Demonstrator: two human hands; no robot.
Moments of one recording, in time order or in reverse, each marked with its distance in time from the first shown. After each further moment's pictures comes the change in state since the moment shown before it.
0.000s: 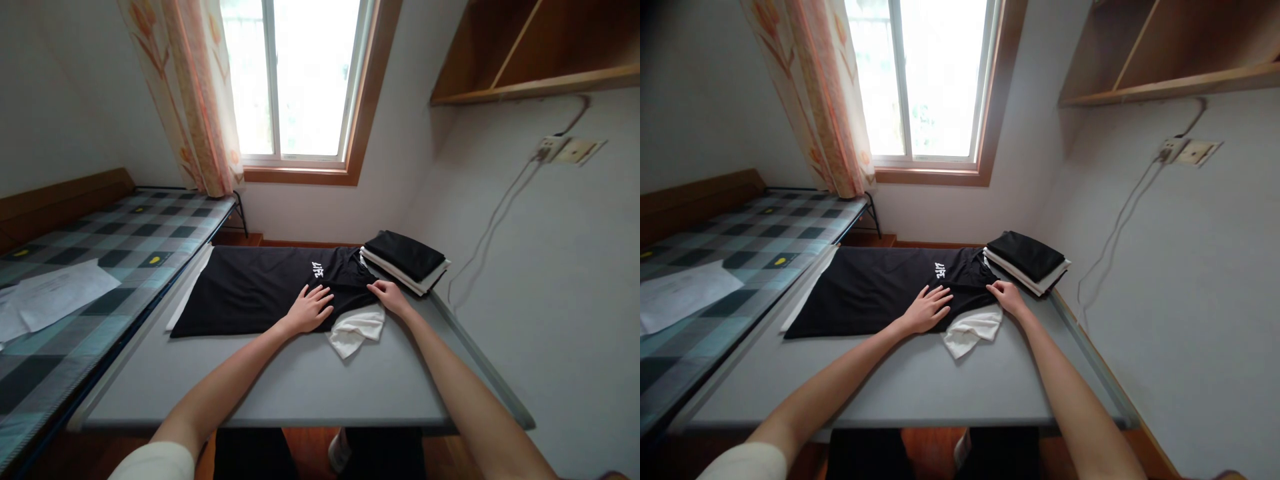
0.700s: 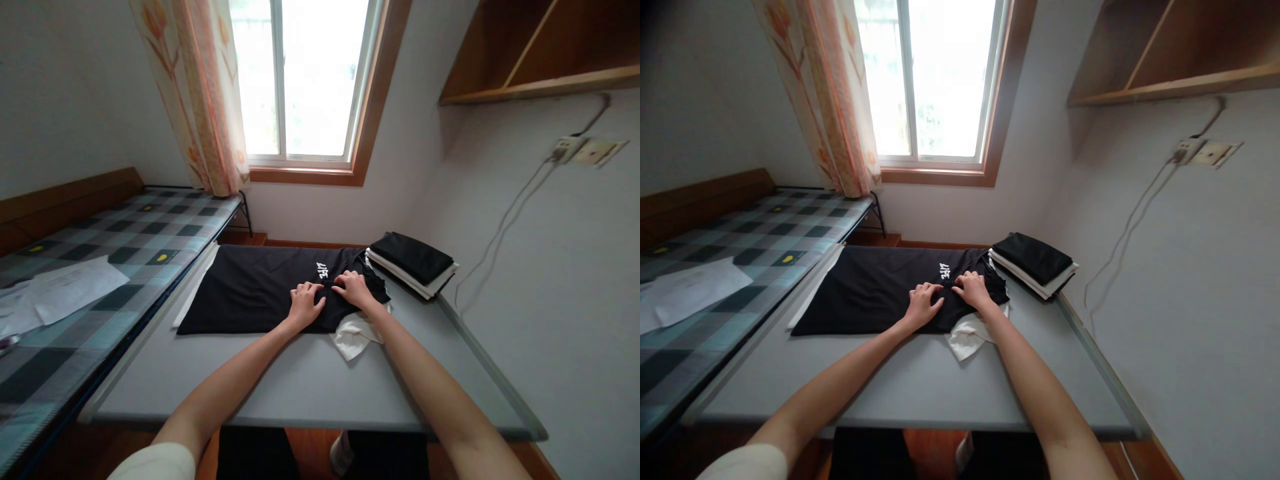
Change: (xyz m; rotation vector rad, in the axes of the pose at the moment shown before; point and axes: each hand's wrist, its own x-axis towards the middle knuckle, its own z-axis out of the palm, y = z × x) left_hand 0.002 -0.002 -0.004 -0.071 0.282 -0.373; right_hand 0.032 -0.082 0.072 -0.499 -0.096 -0.191
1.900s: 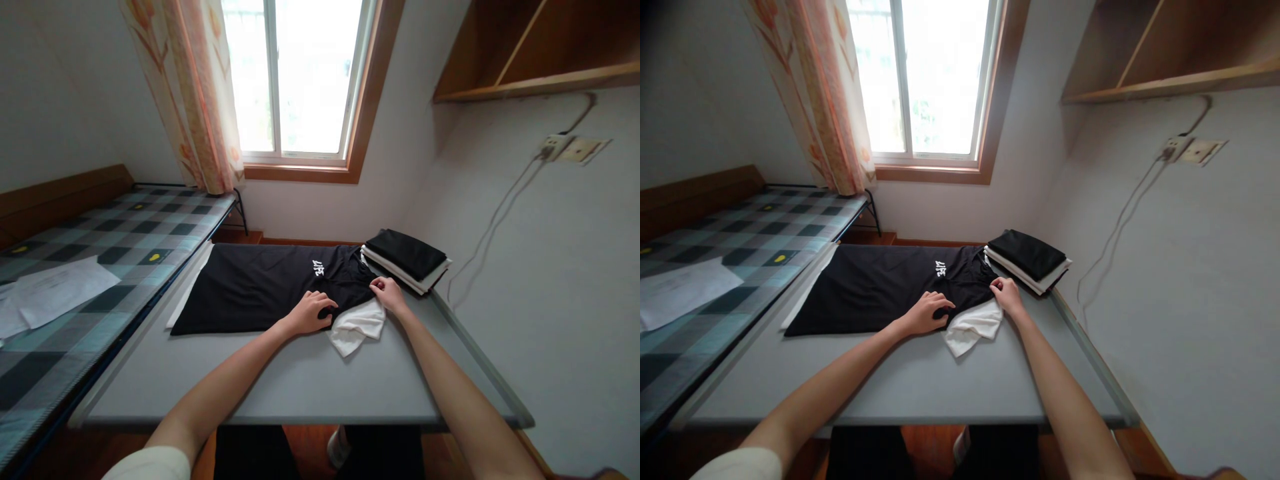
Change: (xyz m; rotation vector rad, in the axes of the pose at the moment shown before) left_hand -0.010 0.008 -0.008 -0.090 -0.233 0.487; right_hand -0.047 0.102 -0.002 0.291 0.235 0.331
